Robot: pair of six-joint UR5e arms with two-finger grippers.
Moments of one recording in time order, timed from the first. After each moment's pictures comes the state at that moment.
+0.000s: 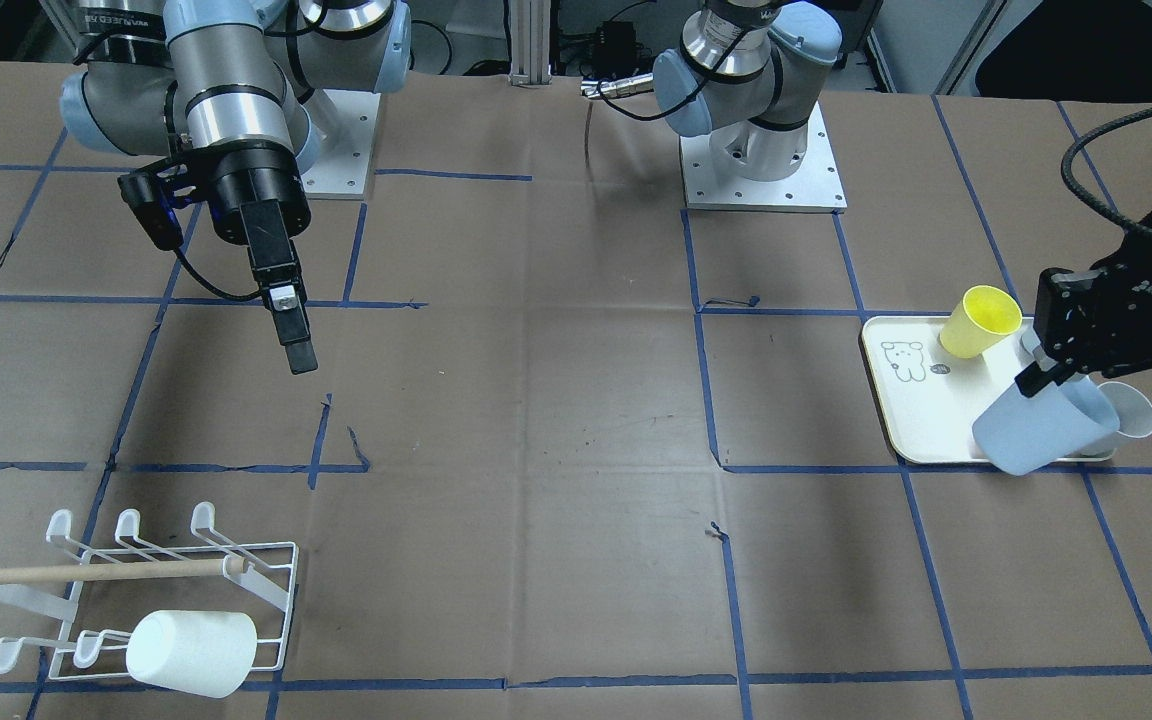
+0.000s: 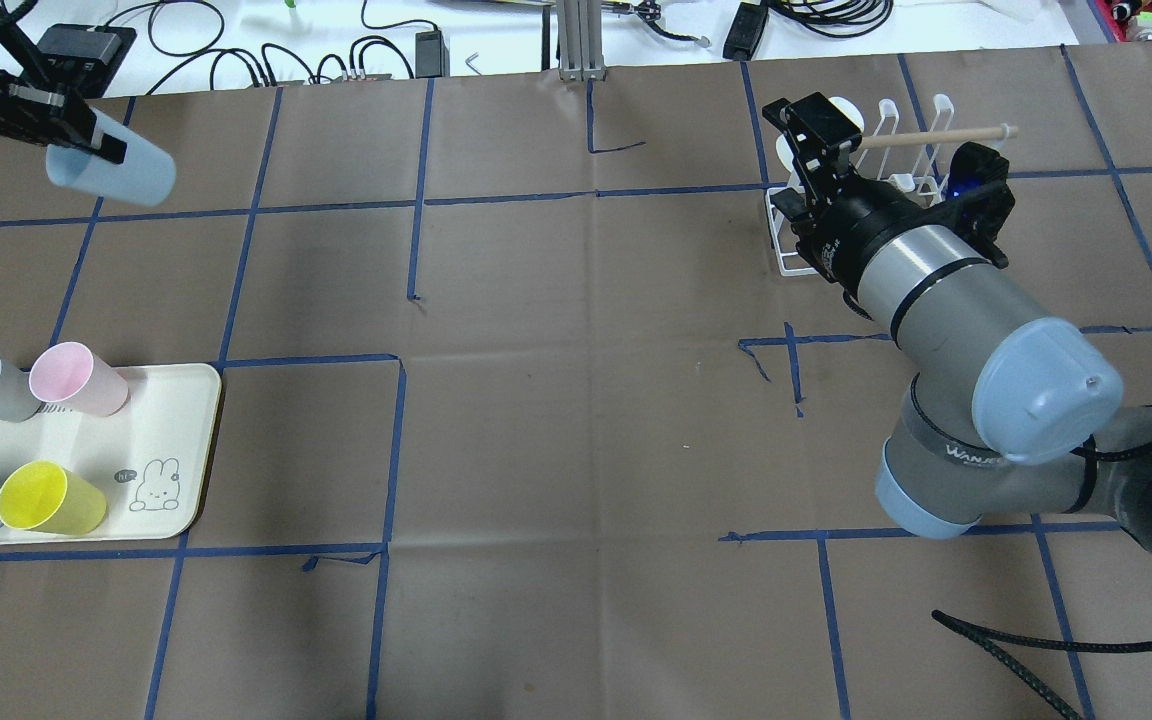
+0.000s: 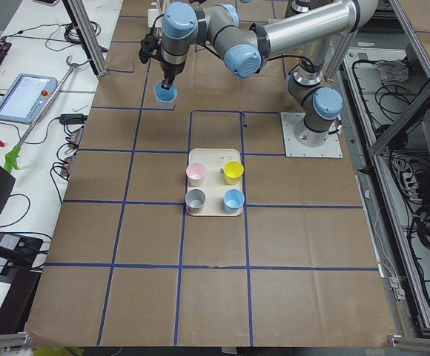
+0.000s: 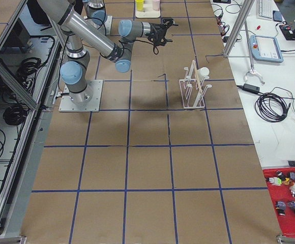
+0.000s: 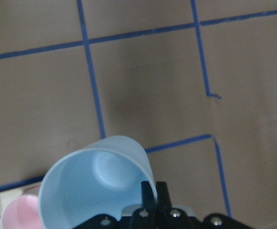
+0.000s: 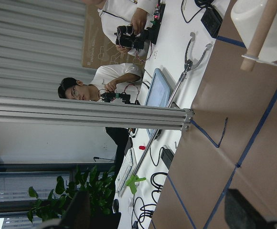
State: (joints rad) left arm -1.12 -1.70 -1.50 -1.40 1.06 0.68; right arm 1.52 -1.48 2.31 -3.63 -1.20 1.34
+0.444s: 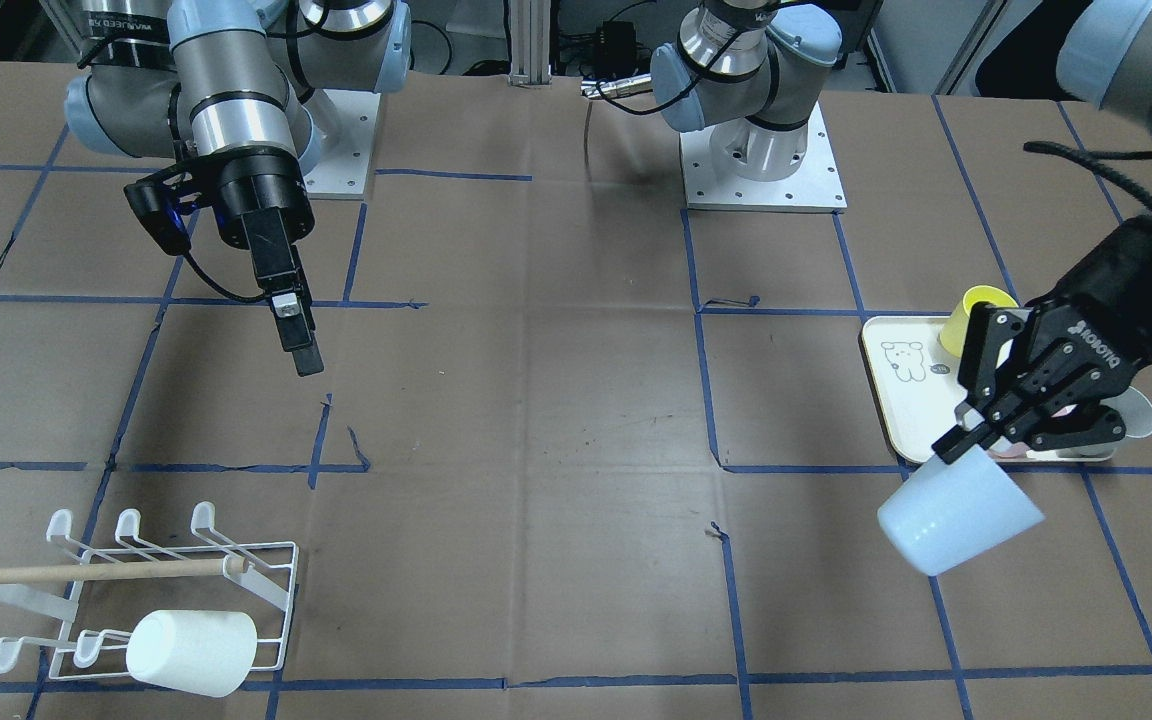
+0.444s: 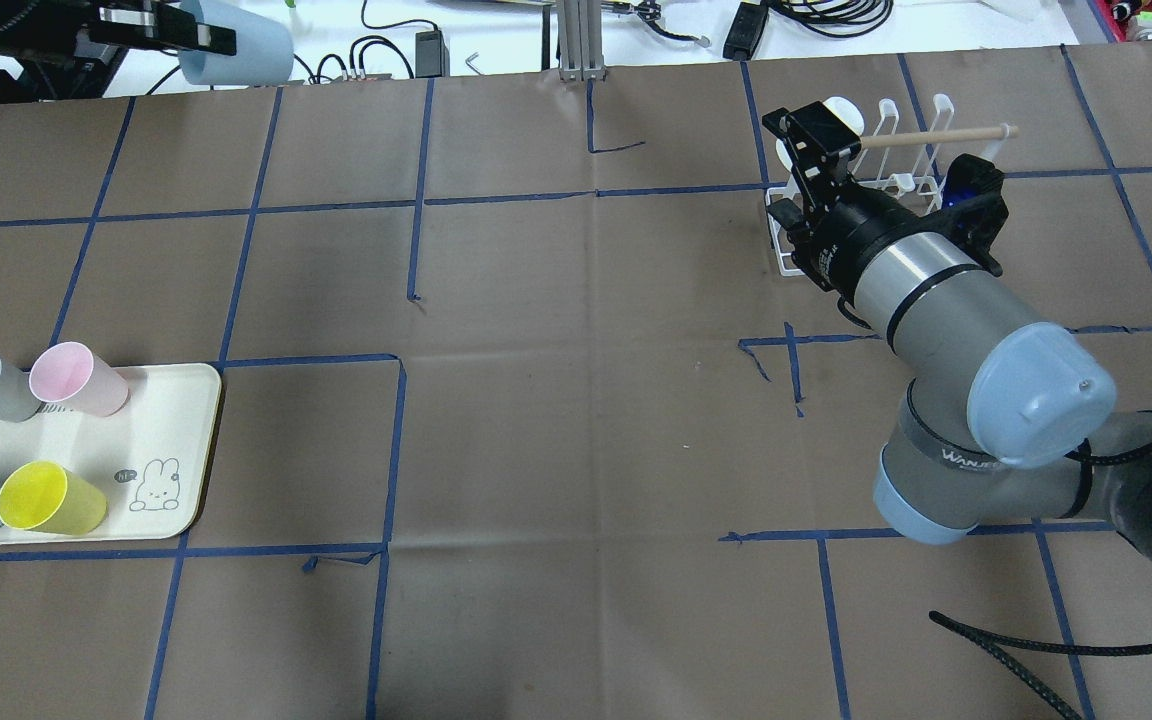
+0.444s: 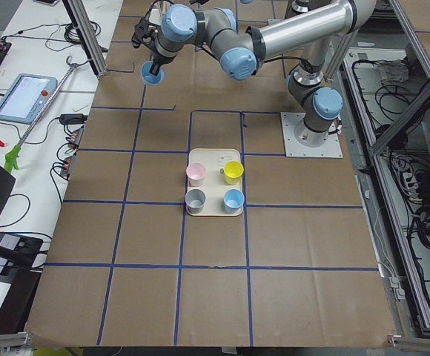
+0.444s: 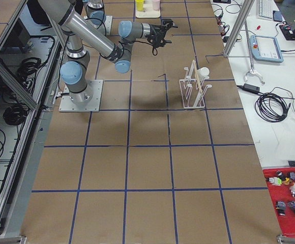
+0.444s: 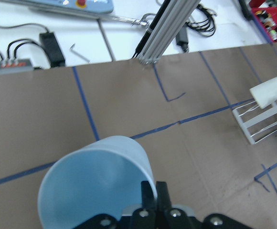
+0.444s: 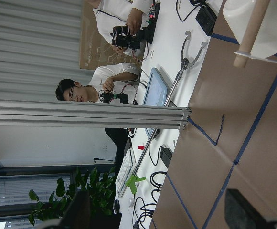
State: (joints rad) left arm -1.21 -1.76 -1.61 -0.99 0.68 0.69; right arm 1.52 -1.47 2.32 -3.63 -1.21 1.36
